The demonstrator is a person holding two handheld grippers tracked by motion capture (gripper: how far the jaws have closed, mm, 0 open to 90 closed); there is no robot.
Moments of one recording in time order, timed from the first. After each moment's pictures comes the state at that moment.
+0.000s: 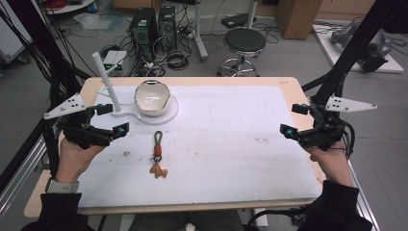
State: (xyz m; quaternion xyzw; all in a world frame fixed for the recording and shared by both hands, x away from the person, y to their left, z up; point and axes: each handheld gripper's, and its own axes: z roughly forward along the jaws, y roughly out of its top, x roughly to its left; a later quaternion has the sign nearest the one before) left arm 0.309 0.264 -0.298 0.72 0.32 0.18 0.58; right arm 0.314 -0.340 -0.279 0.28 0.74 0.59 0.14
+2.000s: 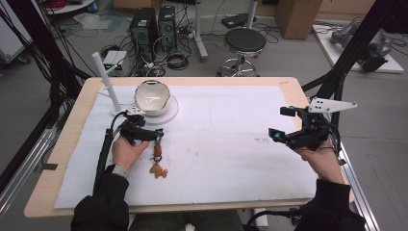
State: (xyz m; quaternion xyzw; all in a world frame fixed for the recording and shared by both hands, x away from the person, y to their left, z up) left arm 0.400 0.191 -0.423 0.77 0.47 0.17 0.40; right arm 0.324 -0.319 -0.291 0.26 0.77 0.56 0.13
